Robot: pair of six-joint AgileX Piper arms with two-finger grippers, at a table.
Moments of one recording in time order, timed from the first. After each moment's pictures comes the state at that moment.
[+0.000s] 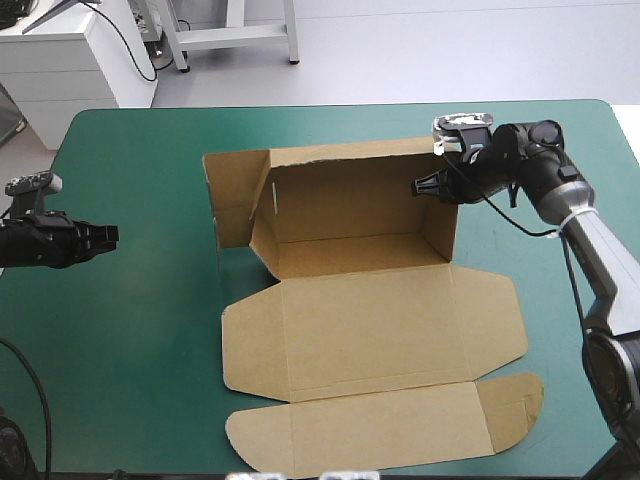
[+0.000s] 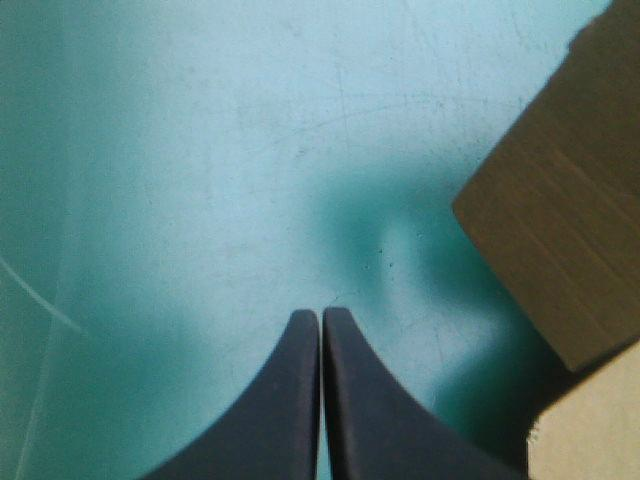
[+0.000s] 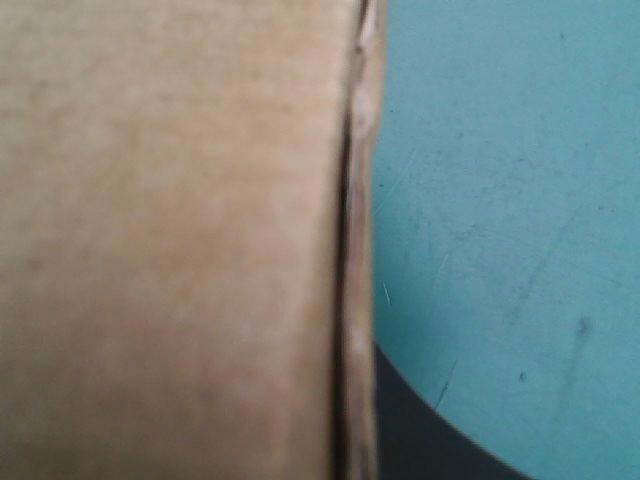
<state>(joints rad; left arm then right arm) 0.47 1.38 -1.18 -0.67 1.12 0.64 0.20 1.73 -1.62 0.16 1.00 -0.05</state>
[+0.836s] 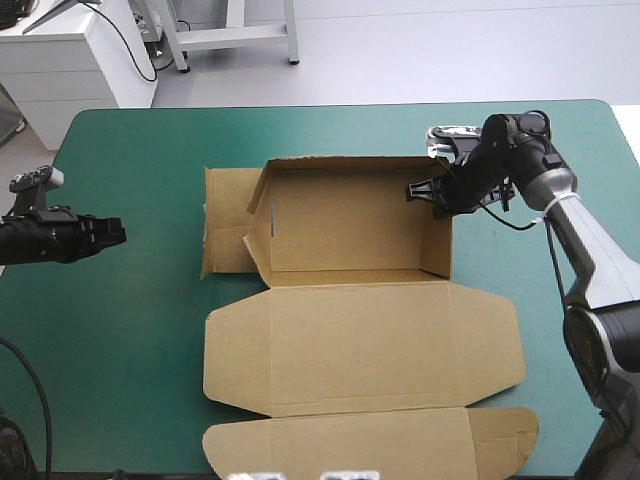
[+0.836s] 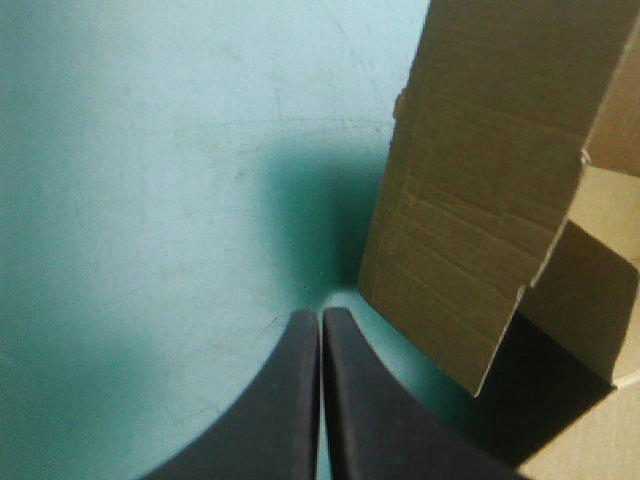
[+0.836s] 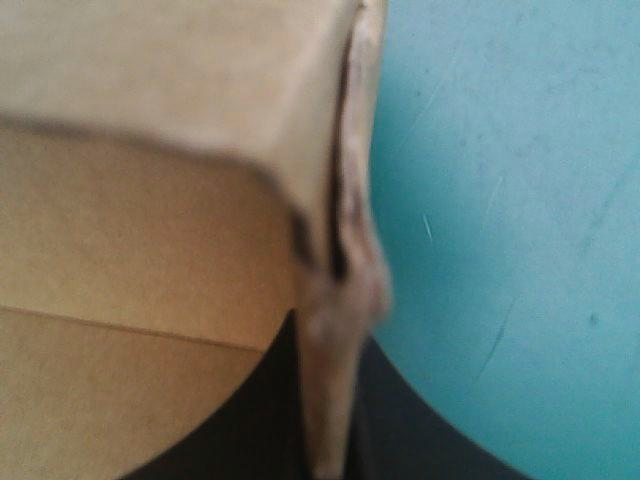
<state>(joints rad) 0.47 1.38 -1.18 -0.77 1.15 0.65 0.20 1.85 -1.70 0.21 1.17 0.01</state>
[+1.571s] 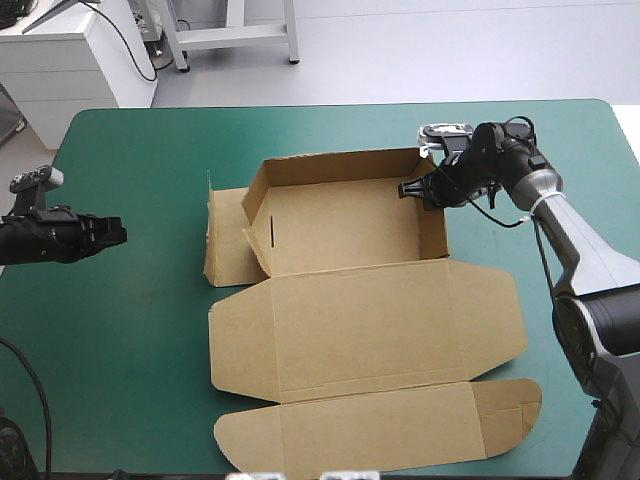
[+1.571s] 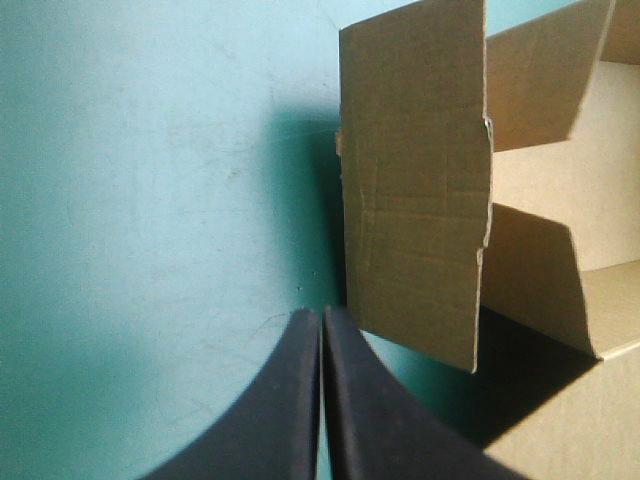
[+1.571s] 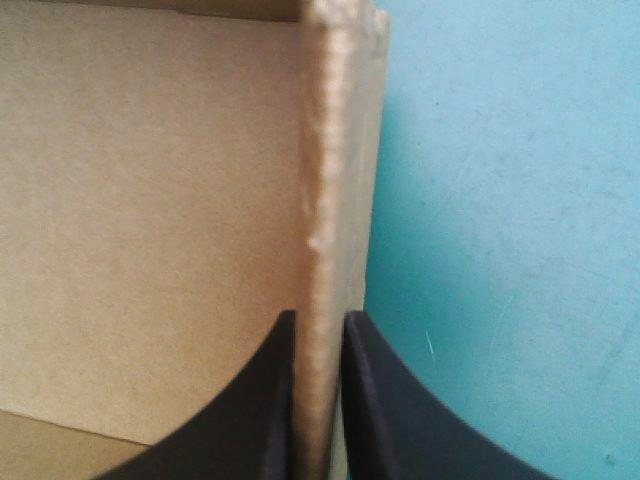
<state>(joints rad) 0.47 1.38 -1.18 -0.78 1.16 0.64 0.20 1.89 -1.68 0.22 0.99 -0.06</state>
